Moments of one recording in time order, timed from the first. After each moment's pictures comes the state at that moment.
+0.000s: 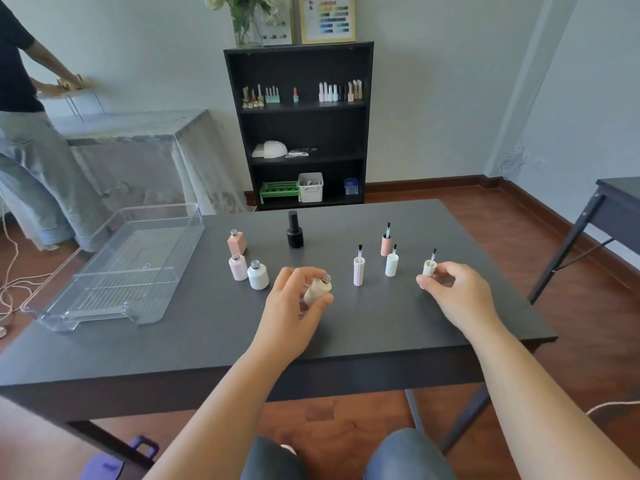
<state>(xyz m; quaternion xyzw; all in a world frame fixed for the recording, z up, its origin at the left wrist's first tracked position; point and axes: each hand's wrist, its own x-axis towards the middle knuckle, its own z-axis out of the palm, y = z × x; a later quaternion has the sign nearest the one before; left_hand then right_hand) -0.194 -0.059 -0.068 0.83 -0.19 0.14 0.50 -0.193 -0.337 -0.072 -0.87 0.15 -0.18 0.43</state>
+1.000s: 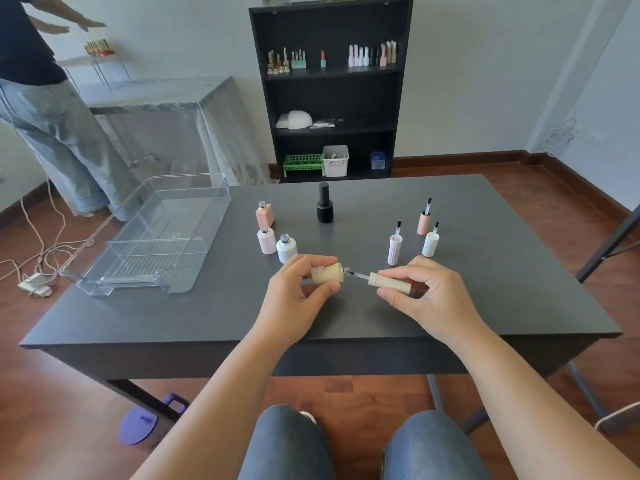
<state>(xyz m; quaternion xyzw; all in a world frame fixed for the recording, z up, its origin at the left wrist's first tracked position) -0.195 -0.023 -0.075 0.80 -0.14 0.09 0.58 -0.210 -0.250 -0.074 -0.84 -0.13 -0.16 0.51</state>
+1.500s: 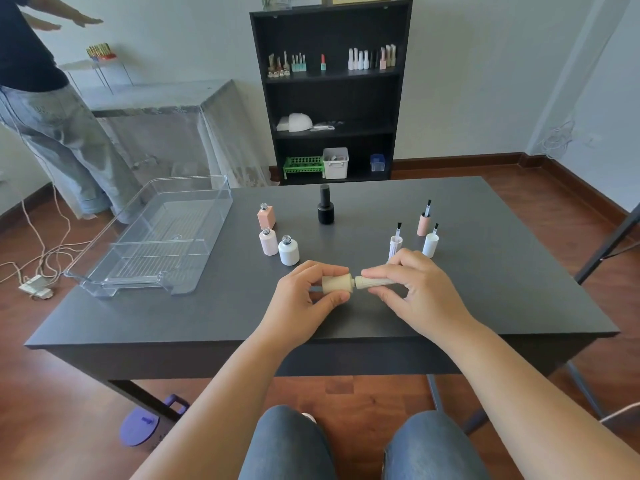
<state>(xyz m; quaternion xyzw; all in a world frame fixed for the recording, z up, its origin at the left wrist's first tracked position) -0.194 -0.022 -0.079 0.82 -0.20 0.07 0.53 -0.206 -0.236 -0.063 -0.88 -0.24 -0.25 0.32</state>
